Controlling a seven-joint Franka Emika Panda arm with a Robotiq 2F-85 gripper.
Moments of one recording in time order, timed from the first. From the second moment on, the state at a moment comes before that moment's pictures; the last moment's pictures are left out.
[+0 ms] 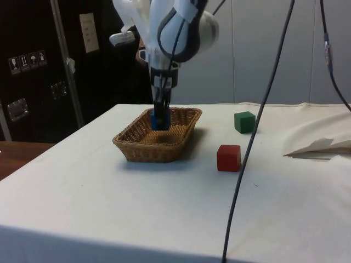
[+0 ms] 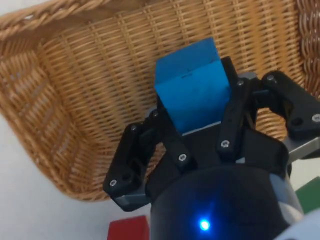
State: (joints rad) arm -0.02 0.40 -0.14 -2.23 0.06 2.83 -0.38
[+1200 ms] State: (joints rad) arm -0.02 0.44 -0.15 -2.23 0.06 2.91 -0.35
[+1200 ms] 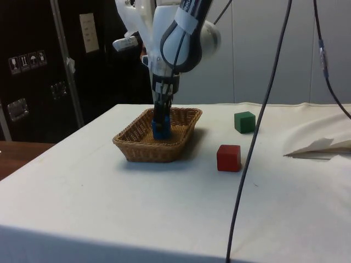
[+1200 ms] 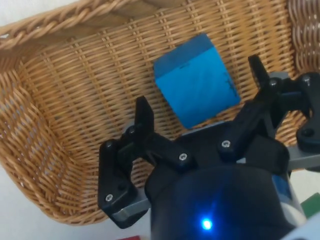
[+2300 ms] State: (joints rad) arm -0.02 0.30 -0.16 -2.15 0.05 2.69 -0.31
